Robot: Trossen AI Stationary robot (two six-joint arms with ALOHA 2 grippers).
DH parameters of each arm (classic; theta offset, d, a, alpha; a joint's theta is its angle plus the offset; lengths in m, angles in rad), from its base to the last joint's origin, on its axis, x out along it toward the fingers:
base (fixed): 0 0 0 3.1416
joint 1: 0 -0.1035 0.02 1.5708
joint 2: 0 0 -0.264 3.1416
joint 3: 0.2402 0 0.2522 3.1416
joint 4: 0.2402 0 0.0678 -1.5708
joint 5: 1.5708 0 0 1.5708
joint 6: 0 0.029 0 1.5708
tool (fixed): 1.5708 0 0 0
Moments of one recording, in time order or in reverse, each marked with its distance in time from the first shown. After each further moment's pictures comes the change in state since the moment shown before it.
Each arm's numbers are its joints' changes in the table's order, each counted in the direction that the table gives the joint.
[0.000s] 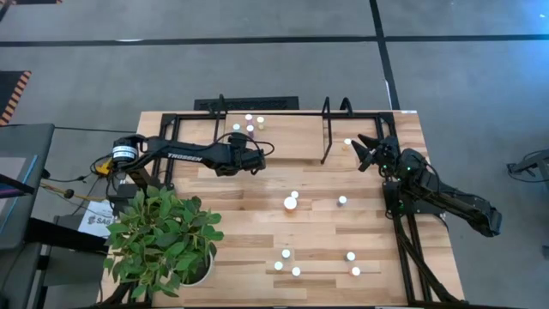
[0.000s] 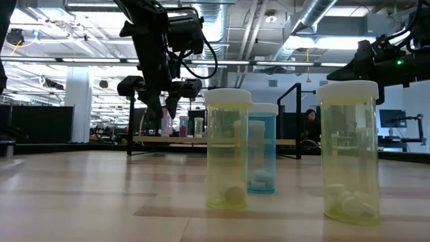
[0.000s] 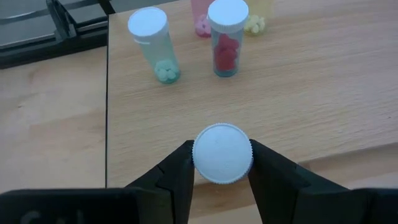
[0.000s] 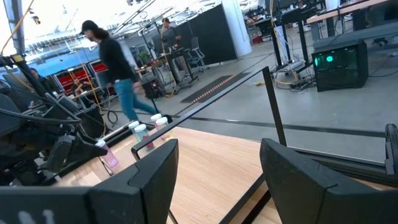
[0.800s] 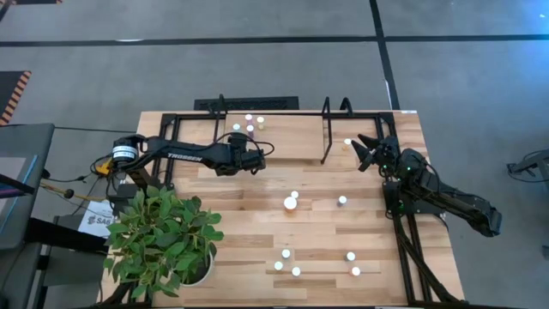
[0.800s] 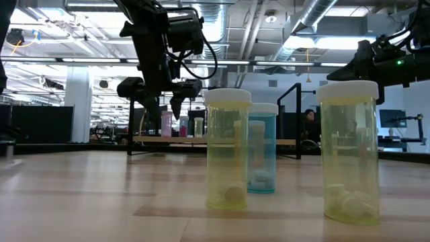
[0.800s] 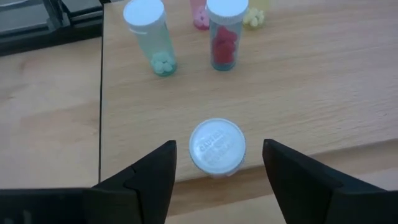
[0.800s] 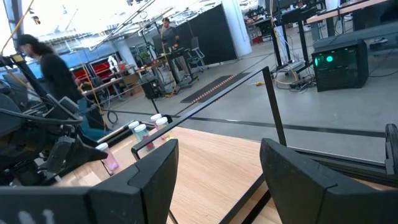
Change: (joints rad) left arm 0.000 0.000 0.000 0.000 0.028 -0.025; right arm 0.000 0.000 0.000 0.000 0.000 0.000
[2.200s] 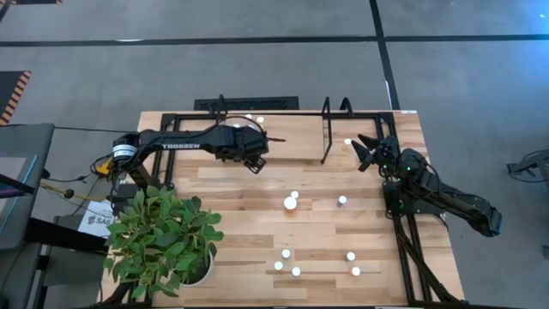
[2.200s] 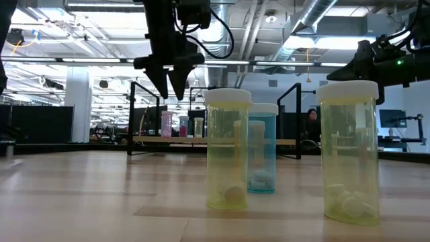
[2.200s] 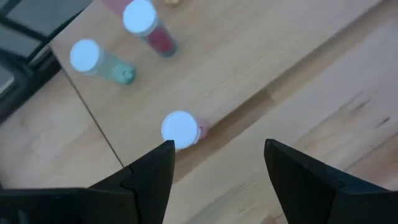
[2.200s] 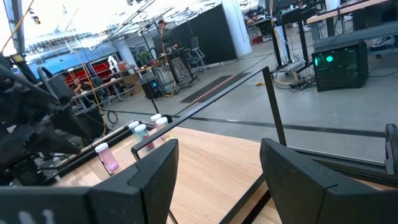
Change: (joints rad) left arm -0.051 0.000 0.295 0.335 0.305 0.486; right arm 0.000 0.000 0.000 0.000 0.000 0.000
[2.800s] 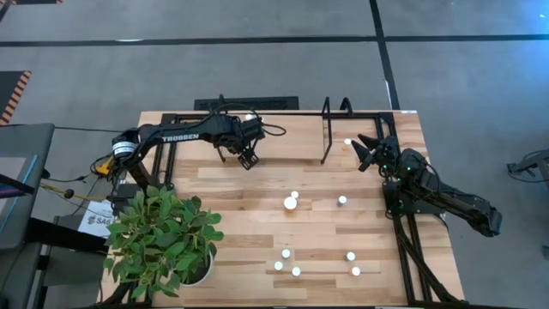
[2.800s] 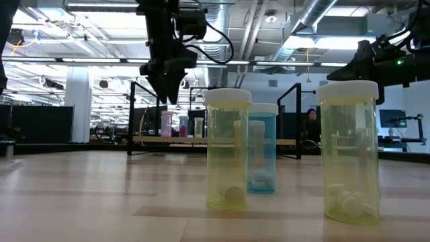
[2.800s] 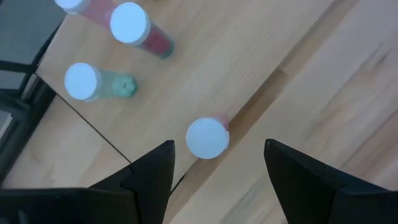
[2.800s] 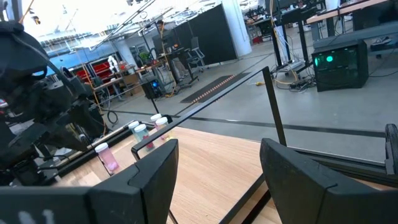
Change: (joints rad) left arm -0.118 0.000 0.001 0.013 0.133 0.331; right arm 0.000 0.000 0.000 0.000 0.000 0.000
